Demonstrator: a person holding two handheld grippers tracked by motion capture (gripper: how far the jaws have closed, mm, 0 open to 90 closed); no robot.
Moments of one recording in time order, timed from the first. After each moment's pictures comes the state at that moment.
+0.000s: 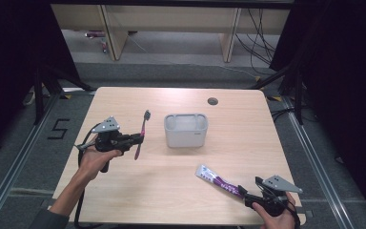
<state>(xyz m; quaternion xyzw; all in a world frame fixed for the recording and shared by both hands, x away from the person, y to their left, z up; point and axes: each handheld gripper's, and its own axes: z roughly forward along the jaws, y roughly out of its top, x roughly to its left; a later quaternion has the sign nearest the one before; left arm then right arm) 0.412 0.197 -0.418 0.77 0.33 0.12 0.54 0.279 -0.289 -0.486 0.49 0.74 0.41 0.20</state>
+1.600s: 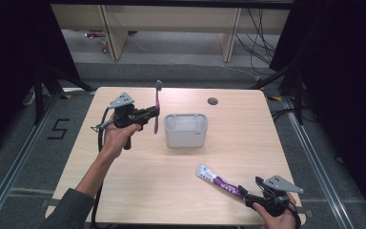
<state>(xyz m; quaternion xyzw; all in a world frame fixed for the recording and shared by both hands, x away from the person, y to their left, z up) 0.461 0.146 -0.380 0.71 0.35 0.15 0.60 0.279 -0.291 -0.486 0.49 0.74 0.42 0.21</state>
